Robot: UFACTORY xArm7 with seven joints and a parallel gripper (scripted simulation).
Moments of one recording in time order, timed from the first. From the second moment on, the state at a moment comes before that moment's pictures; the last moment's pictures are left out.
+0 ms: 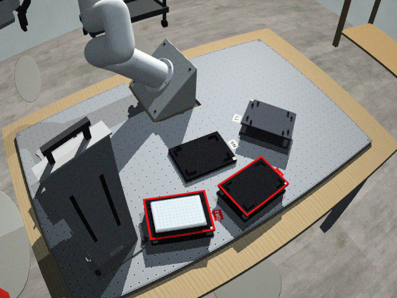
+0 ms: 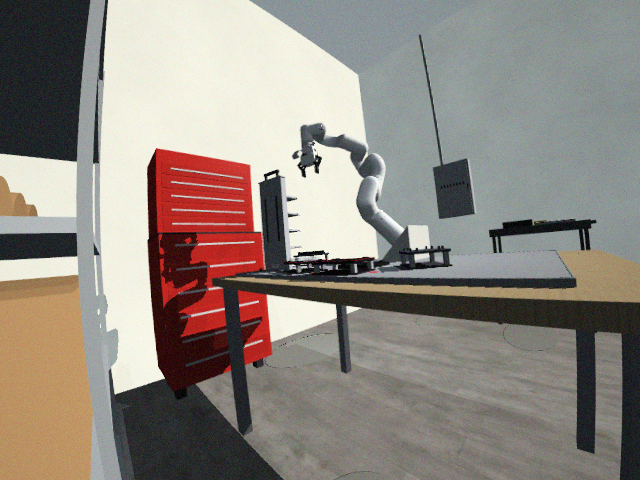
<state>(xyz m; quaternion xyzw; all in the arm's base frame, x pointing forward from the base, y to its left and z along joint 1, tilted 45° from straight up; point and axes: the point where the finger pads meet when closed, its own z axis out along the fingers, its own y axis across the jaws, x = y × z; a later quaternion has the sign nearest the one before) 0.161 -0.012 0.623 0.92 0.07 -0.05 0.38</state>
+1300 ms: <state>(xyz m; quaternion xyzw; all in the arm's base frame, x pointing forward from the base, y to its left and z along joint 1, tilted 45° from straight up) 0.100 -0.032 0.618 0.92 0.07 -0.05 0.38</state>
